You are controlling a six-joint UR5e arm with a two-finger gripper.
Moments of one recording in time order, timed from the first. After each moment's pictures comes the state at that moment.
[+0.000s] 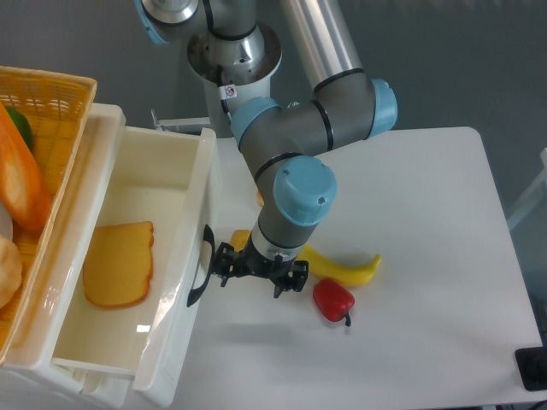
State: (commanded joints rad) arm 2.39 -2.02 -1.50 -1.18 1.27 0.50
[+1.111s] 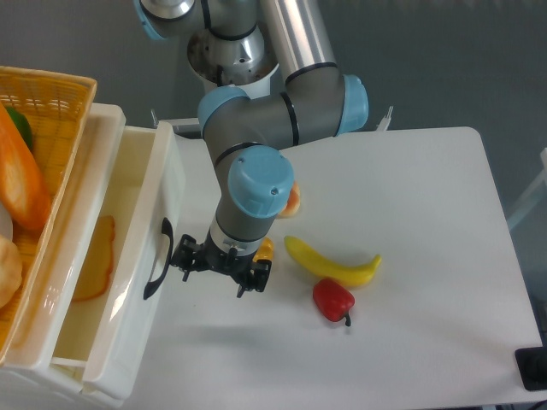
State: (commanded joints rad) arm 2.31 -2.00 -1.51 -1.18 1.27 0.51
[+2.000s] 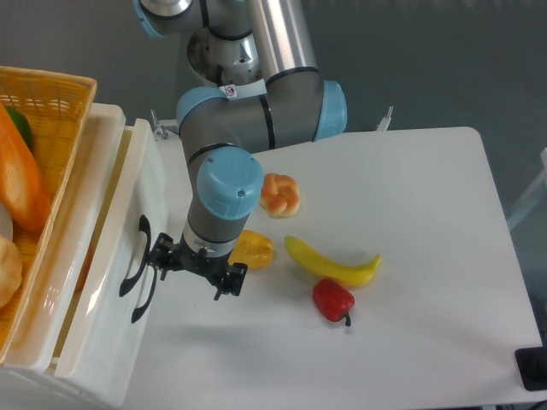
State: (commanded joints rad) arm 2.26 -2.00 -1.50 -1.17 1.27 0.53
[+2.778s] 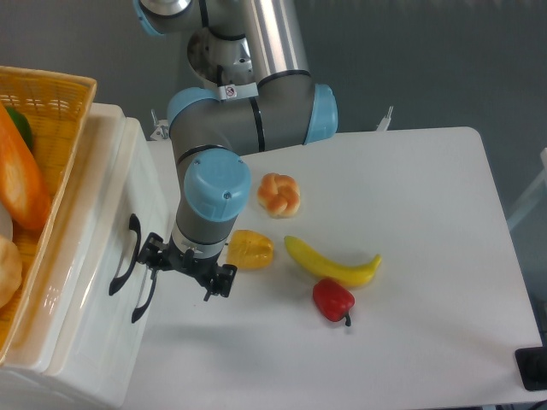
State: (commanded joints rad) arm 2.25 -2.00 -1.50 -1.17 1.26 0.53
